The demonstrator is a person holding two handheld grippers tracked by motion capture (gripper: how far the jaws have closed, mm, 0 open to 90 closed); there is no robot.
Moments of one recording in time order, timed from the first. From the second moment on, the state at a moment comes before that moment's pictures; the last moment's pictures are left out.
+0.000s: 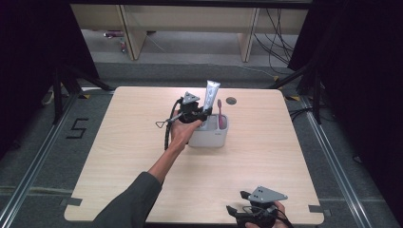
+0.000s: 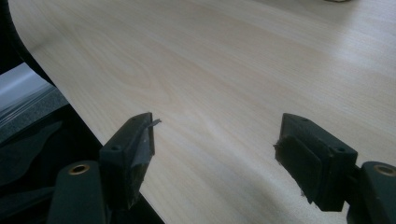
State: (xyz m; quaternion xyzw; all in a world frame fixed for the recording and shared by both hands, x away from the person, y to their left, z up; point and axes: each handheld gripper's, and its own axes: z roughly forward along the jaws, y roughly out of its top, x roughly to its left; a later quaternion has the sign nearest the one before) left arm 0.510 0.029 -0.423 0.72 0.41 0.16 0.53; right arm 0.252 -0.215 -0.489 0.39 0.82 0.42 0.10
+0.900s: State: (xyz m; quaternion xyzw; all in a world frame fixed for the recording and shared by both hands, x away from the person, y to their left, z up) left arm 0.501 0.029 -0.419 0.76 0.40 0.18 0.48; right arm 0.253 -0.216 -0.489 0.38 0.82 0.42 0.11
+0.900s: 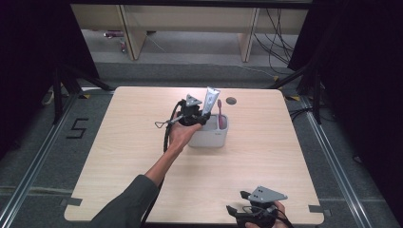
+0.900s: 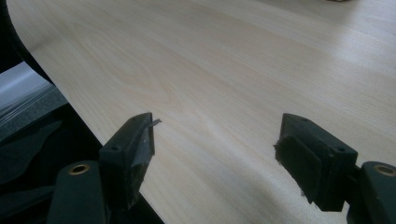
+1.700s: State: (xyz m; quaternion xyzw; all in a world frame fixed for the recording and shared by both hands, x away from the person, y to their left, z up) left arm 0.497 0.029 -0.424 0.78 0.39 0.19 0.45; right arm 0.254 -0.216 -0.490 0.38 0.82 0.42 0.11
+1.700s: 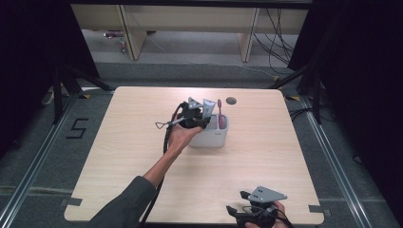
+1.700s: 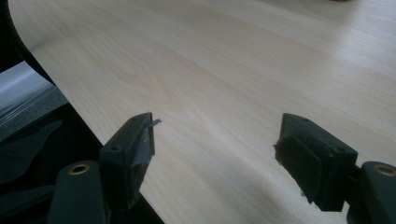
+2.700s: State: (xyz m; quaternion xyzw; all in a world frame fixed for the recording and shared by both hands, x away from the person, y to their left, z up) left arm 0.468 0.055 -0.376 0.78 0.37 0.17 0.48; right arm 0.254 -0.216 -0.491 0.38 0.82 0.41 0.11
